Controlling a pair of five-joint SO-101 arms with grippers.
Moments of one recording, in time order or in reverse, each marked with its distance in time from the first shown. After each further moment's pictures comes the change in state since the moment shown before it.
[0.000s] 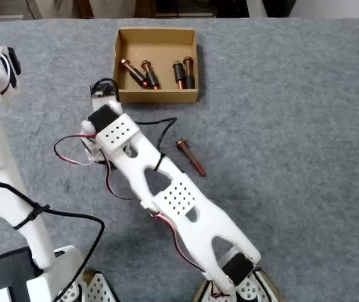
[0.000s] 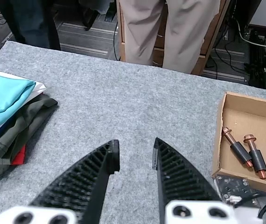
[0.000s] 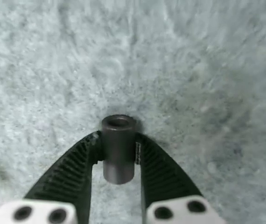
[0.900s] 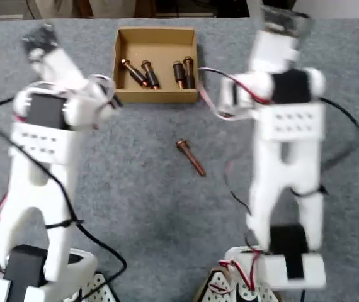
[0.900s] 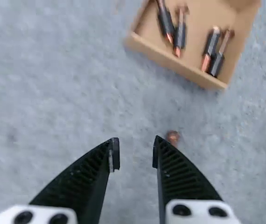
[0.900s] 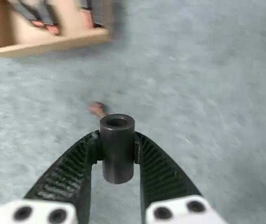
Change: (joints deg) left arm 31.2 0.0 17.3 11.1 42.6; right arm 42.9 -80.3 62.8 0.0 19.3
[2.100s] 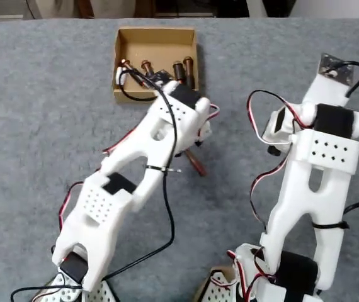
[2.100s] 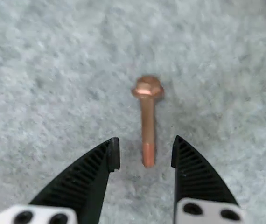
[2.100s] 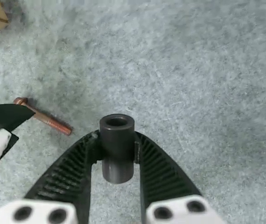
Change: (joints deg) left arm 21.7 59.3 -40.4 8.2 24.5; right arm 16.5 -10.1 23.6 -7.2 1.9
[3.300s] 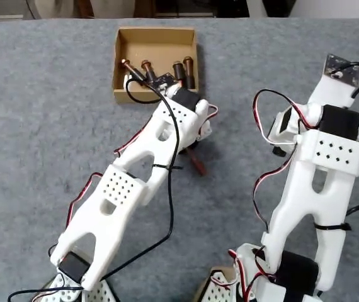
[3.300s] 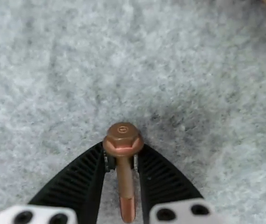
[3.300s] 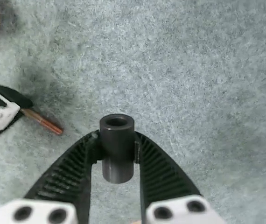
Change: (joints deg) left arm -3.3 25.2 -26.7 1.5 -4.7; right arm 1.4 0.0 0.0 -0.3 5.0
